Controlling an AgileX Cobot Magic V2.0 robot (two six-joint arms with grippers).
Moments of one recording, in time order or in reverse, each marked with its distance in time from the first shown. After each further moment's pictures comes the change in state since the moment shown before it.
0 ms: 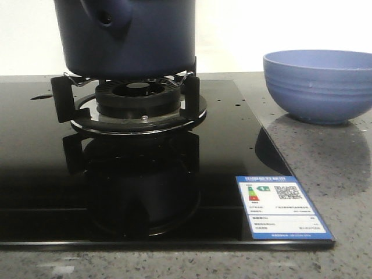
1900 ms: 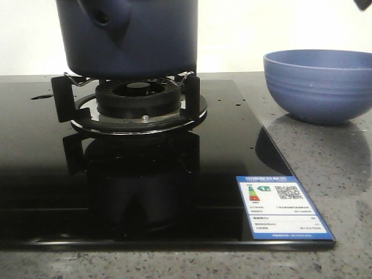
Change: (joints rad) left arm 0.443 -0.379 0.008 0.018 0.247 0.000; right arm -0.016 0.929 -0.759 -0.213 0.349 0.049
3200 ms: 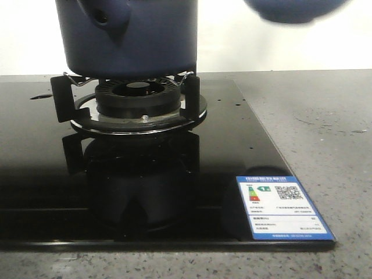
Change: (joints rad) left arm 0.036 -0.023 0.000 0.000 0.026 0.000; right arm -0.004 0.303 -0.544 0.100 0.287 0.013
